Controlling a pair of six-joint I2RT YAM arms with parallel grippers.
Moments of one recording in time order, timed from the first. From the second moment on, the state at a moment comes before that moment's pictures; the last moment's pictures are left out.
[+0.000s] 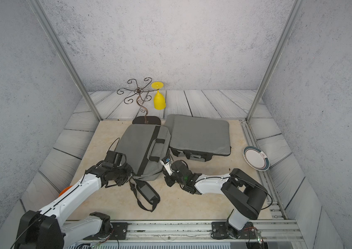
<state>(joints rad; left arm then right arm) -0.28 1.12 0.68 -0.62 0.19 -1.03 0.91 1.62 0.70 0.33 -0.05 0.13</state>
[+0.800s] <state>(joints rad) -0.25 1.15 0.68 -0.63 0.17 -0.90 0.68 1.70 1.08 0.04 -0.24 0.55</state>
